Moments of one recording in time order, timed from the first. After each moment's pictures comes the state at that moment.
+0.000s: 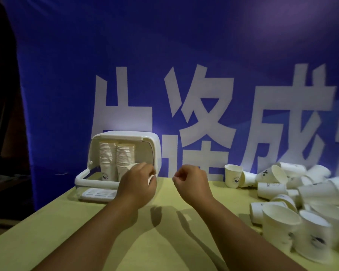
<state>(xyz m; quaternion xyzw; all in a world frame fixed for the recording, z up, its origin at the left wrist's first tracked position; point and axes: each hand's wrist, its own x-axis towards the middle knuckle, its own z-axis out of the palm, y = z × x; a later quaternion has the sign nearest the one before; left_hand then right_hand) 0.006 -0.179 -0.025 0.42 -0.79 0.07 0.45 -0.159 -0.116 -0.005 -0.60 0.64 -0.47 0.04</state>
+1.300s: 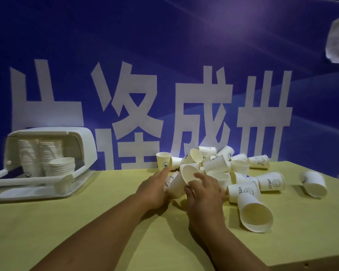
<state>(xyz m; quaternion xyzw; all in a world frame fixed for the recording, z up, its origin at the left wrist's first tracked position) -0.234 -0.065 -0.062 0.38 -0.88 -0.13 0.24 -0.338 0.075 -0.075 -0.48 0.73 -0.44 -0.22</state>
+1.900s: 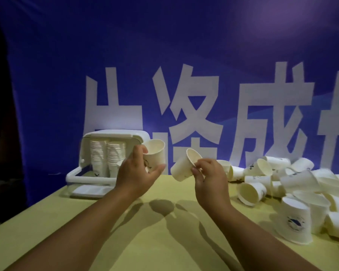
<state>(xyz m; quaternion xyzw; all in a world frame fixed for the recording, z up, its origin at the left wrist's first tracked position) -0.026 -0.148 -0.010 0.42 -0.74 0.00 0.52 -0.213 -0.055 -0.018 -0.55 0.62 -0.56 -0.08</state>
